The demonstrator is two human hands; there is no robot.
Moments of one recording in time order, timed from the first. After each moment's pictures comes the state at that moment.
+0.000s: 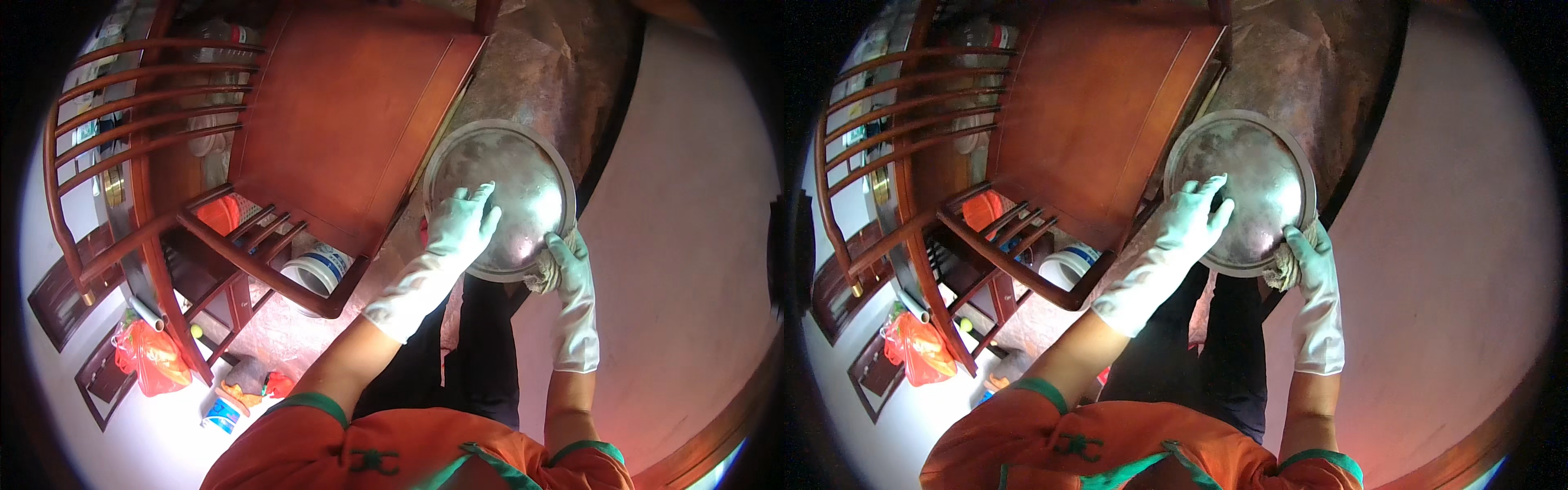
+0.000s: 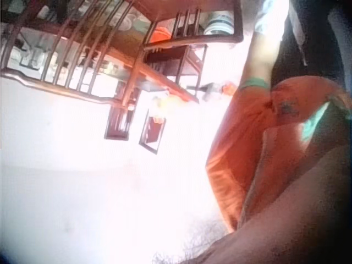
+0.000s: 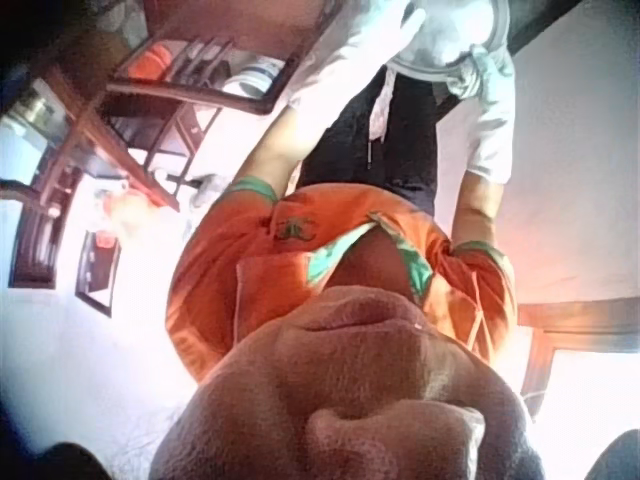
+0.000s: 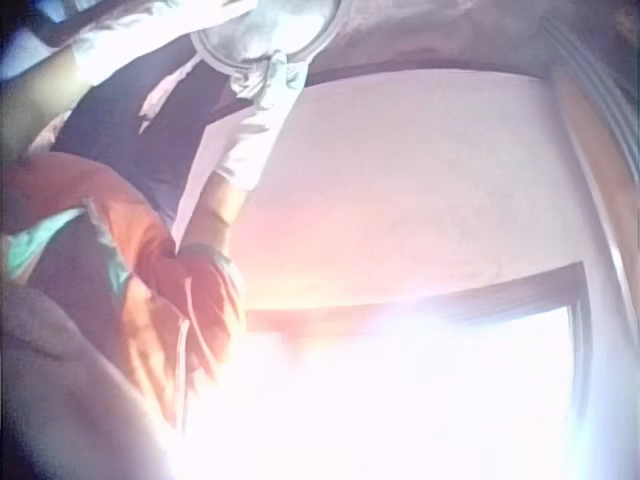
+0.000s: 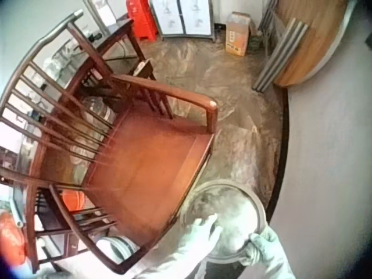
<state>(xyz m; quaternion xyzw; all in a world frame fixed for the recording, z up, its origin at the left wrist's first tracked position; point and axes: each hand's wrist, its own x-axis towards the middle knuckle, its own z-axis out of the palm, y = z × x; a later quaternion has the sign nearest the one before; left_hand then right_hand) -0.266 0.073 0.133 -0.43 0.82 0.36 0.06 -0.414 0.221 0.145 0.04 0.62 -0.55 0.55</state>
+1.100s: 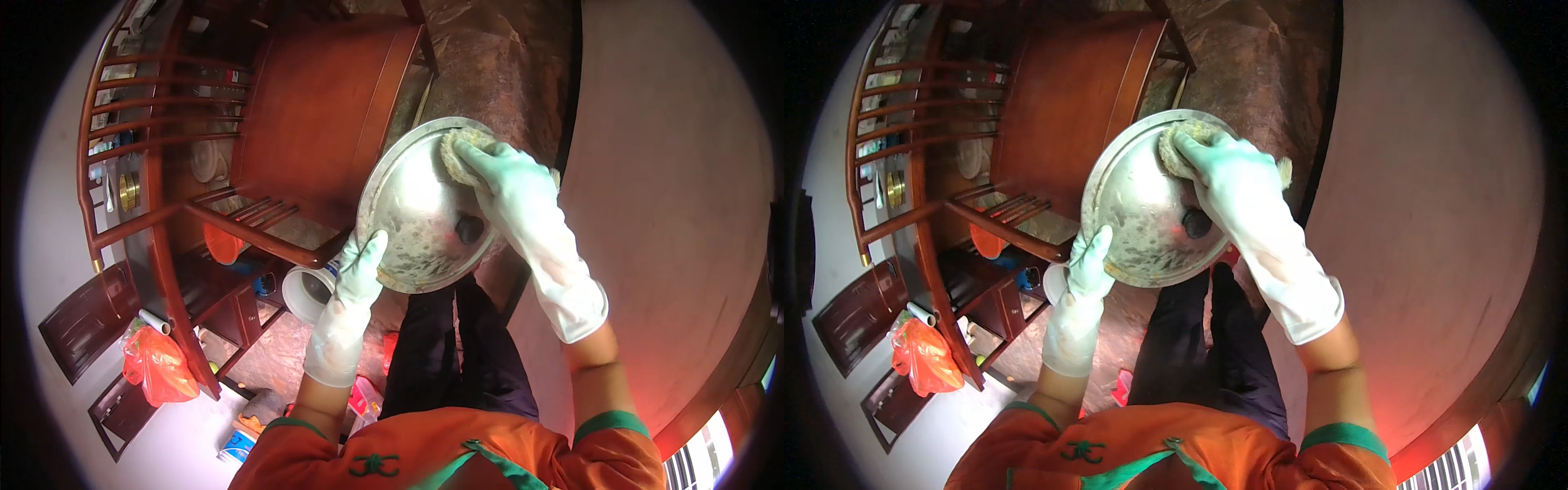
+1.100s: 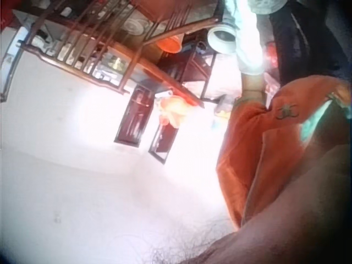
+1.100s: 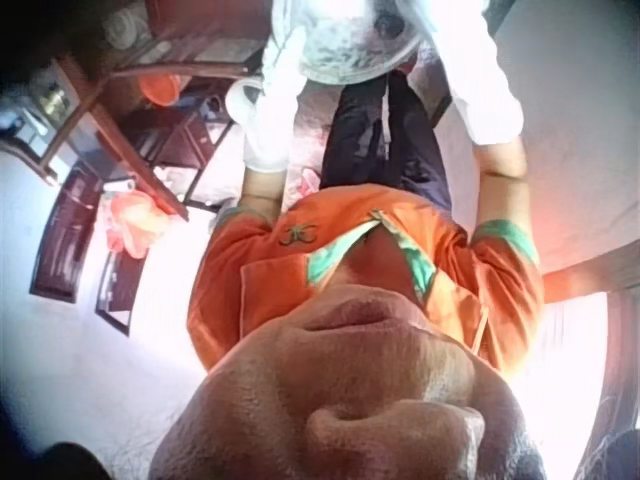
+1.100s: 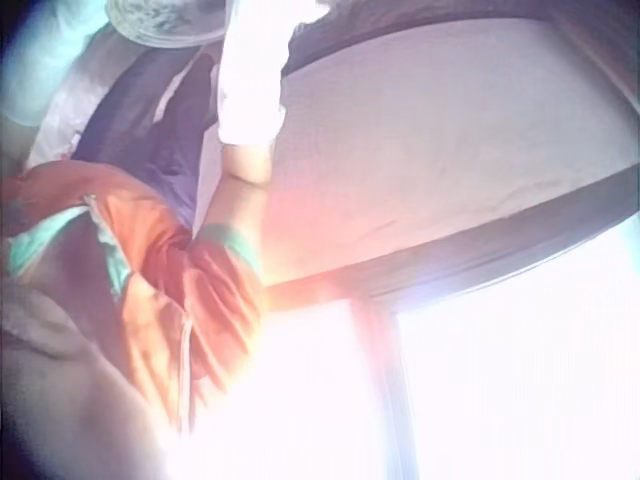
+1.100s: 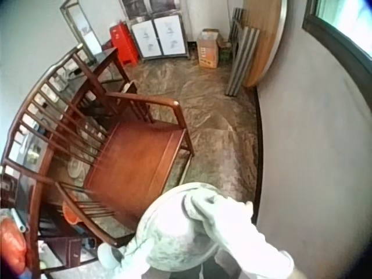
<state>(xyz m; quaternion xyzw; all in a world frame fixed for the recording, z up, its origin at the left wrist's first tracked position) -0.129 0.145 0.221 -0.43 0.36 0.79 -0.24 -0.374 0.201 0.267 -0.55 0.78 -0.22 0.19</state>
